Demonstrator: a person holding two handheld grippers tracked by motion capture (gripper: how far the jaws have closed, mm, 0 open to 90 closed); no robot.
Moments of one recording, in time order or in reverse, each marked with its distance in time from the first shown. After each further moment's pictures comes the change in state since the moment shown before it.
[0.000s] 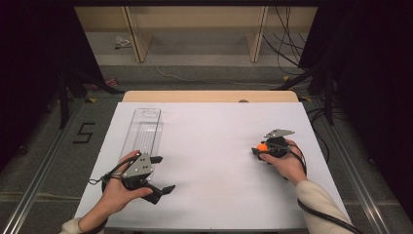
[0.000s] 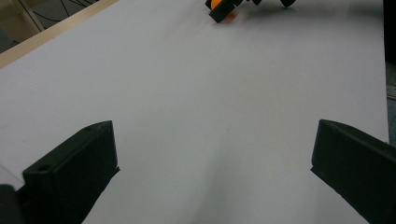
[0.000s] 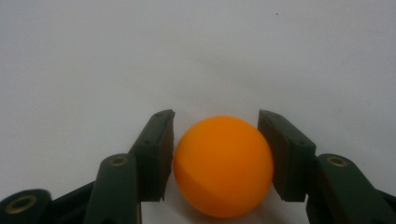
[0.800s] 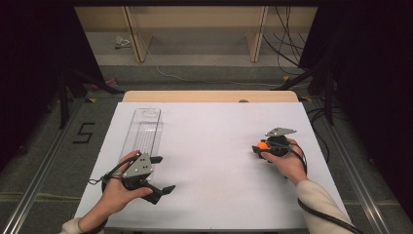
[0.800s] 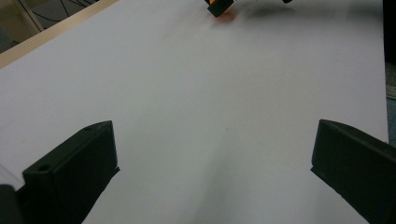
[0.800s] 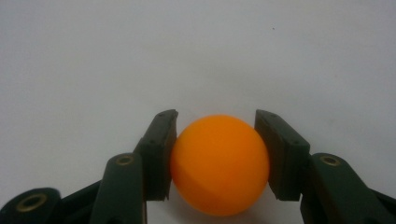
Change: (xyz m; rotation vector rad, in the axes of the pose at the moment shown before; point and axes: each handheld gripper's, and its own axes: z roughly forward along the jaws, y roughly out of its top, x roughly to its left) left arm 0.000 0.000 0.000 0.000 -0.001 0.001; right arm -0.001 0.005 -0.006 -0.027 0.006 0.000
